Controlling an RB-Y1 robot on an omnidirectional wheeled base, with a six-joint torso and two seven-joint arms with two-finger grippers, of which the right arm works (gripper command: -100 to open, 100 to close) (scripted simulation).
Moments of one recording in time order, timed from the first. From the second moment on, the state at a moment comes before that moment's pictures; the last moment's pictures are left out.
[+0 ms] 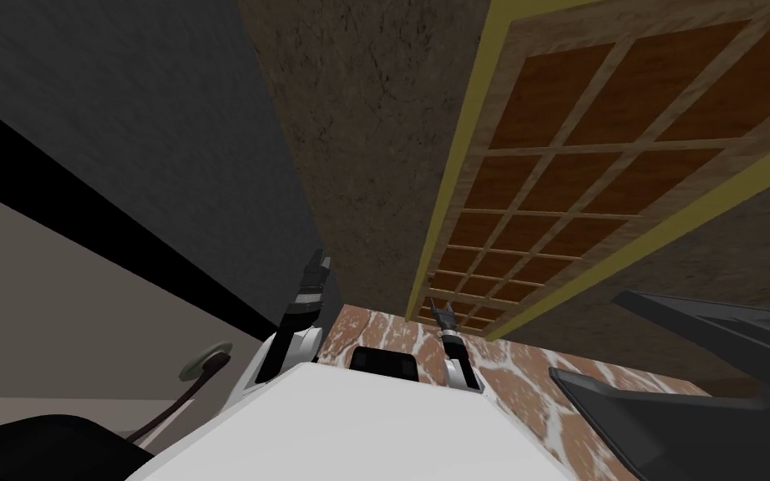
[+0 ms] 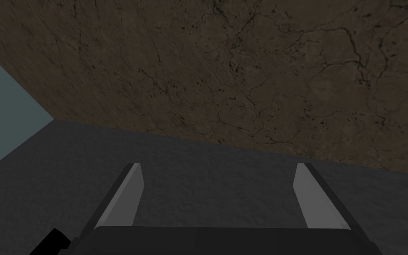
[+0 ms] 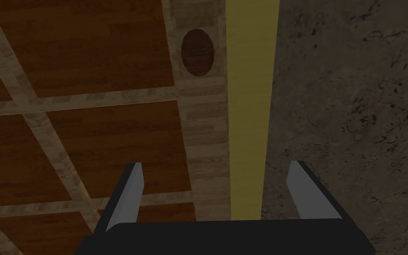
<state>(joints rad) 0.06 -0.18 -0.02 -0.86 -0.09 -0.81 1.35</state>
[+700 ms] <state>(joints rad) 0.04 -0.20 -0.03 -0.76 -0.10 -0.85 1.41</state>
